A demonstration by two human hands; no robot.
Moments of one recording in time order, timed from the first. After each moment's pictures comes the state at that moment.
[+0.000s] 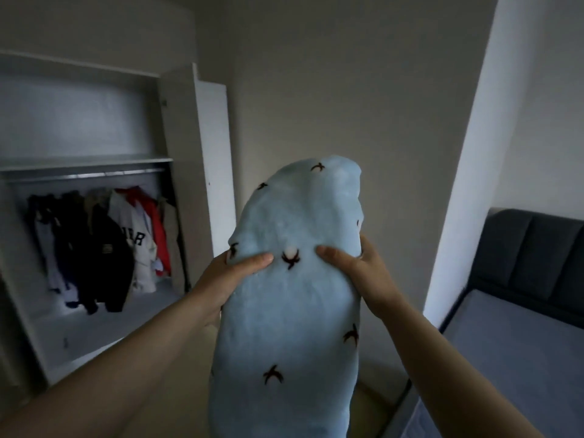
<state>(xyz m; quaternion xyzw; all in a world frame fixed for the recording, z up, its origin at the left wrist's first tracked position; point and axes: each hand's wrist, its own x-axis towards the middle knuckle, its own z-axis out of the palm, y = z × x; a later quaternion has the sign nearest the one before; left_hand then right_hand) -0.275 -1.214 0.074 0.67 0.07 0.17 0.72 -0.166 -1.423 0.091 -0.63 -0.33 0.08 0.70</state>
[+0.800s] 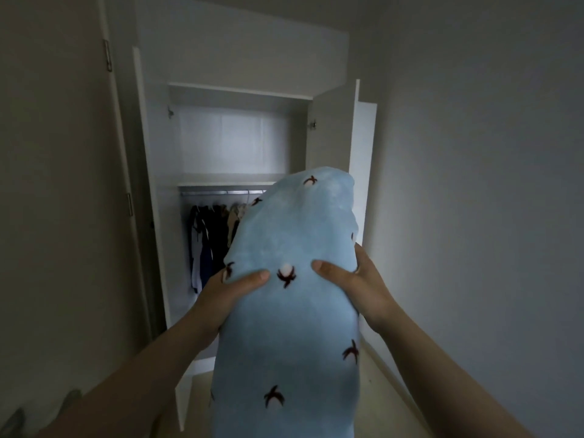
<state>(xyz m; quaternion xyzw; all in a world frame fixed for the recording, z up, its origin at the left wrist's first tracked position) -0.329 -0.883 0.083 0.62 0.22 0.36 0.66 -0.131 -1.003 0.105 -0.52 -0.49 0.27 0.65</state>
